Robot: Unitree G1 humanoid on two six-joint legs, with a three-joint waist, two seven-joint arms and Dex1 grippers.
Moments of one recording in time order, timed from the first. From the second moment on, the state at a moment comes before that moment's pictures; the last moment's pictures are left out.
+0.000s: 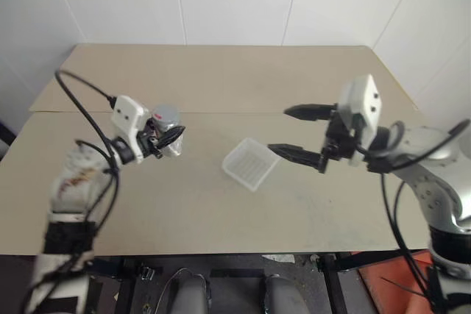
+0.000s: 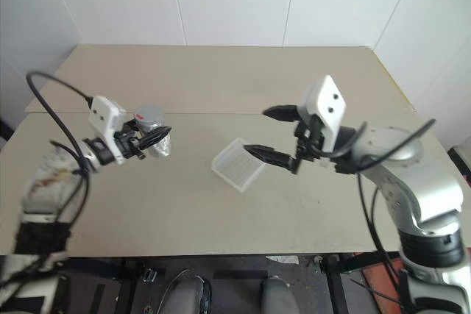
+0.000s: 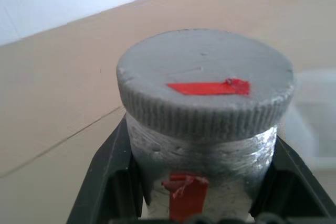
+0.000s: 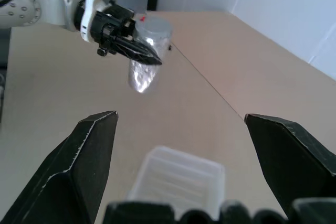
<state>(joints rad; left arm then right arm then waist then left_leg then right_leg) -0.54 0.69 0.14 0.02 -0.43 0.45 -0.89 -0.61 -0.71 -0.04 -0.49 0.66 0.75 0.80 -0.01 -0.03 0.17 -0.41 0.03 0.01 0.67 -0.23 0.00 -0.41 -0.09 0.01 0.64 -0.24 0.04</state>
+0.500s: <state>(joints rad) -0.97 0.52 -0.03 0.50 -0.44 0.23 -1.44 -0.99 -0.41 0.12 -0.29 0.71 0.93 0.63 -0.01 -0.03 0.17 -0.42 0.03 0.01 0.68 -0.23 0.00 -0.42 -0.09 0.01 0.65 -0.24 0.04</state>
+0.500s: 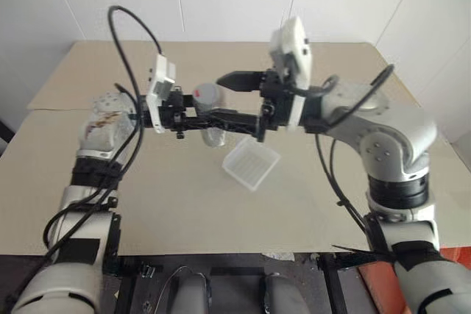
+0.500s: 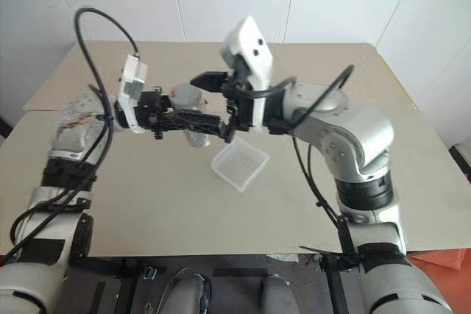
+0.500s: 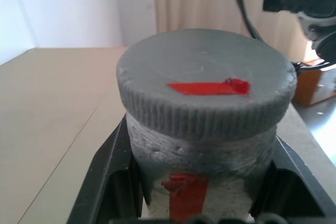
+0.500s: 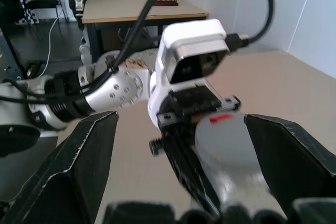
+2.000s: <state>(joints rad) -0.96 0.61 -0.23 0.40 -0.60 0.18 -1.61 -1.18 -0.34 0.25 0.41 0.50 0.39 1.51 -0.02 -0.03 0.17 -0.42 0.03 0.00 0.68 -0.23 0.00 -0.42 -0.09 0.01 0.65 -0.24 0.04</state>
